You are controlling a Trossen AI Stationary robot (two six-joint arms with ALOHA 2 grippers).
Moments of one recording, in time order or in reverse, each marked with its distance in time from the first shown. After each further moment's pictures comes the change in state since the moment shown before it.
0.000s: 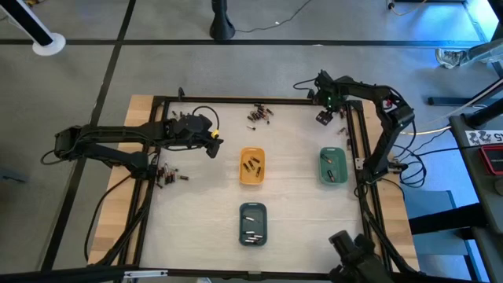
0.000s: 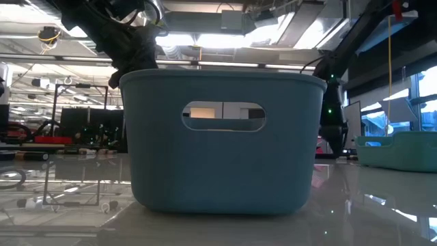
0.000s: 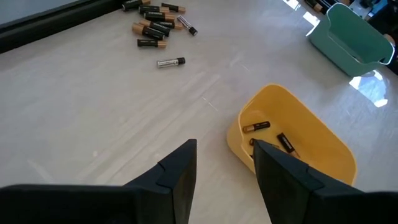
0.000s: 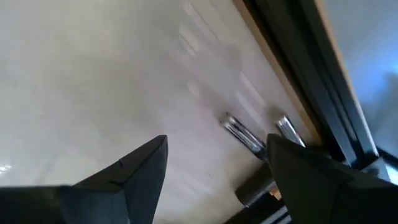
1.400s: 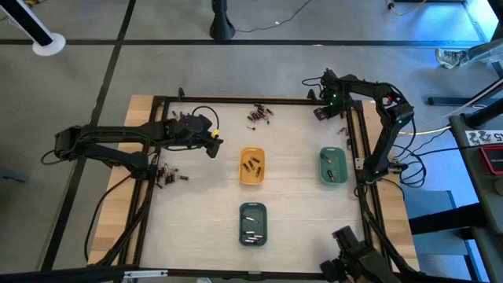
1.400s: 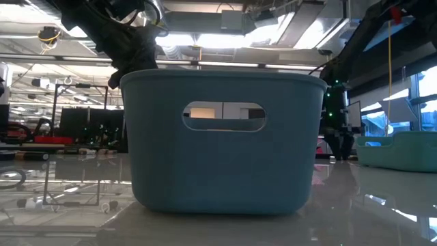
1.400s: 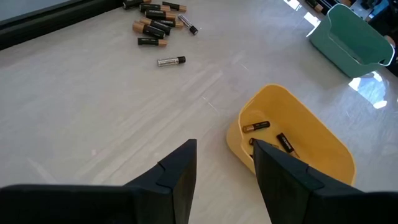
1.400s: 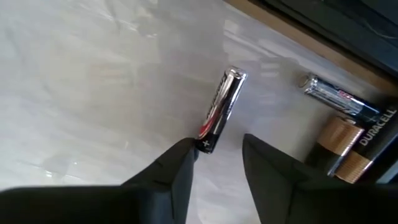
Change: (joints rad) left arm 0.000 0.000 0.000 -0.002 0.000 -0.011; right arm -0.061 0.055 0.003 0.009 -0.248 0.364
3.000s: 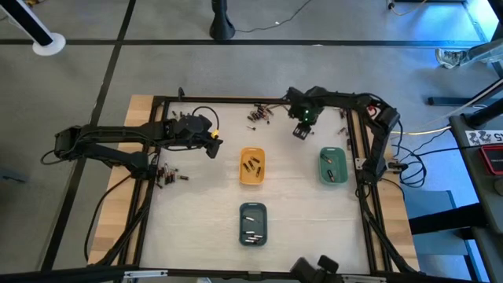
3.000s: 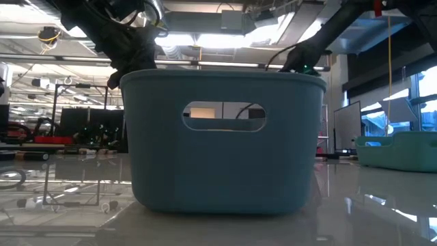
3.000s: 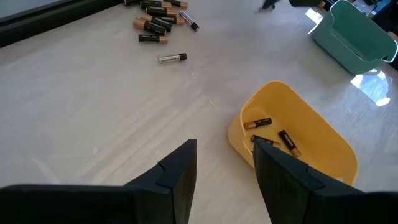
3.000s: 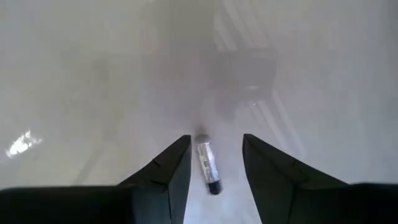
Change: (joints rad) left arm -0.001 0.000 0.000 -0.011 0.000 0.002; right arm 0.439 0.001 0.109 -0.129 0.067 -0.159
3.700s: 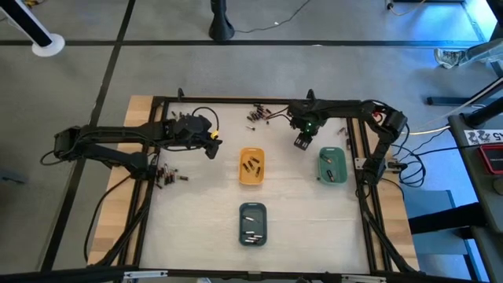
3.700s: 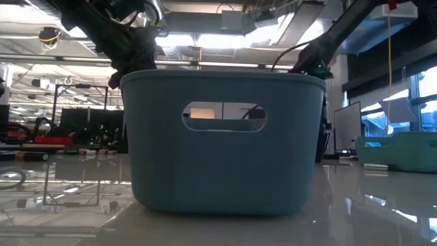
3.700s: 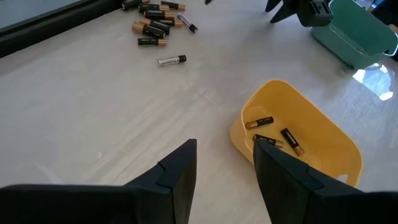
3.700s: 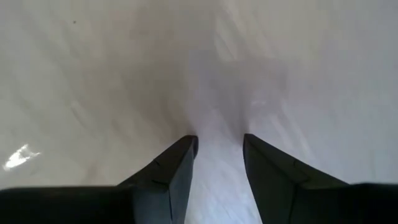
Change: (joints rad) left arm 0.006 0.000 0.000 0.002 0.000 0.039; right arm 0.097 -0.027 -0.238 0.163 0.030 0.132
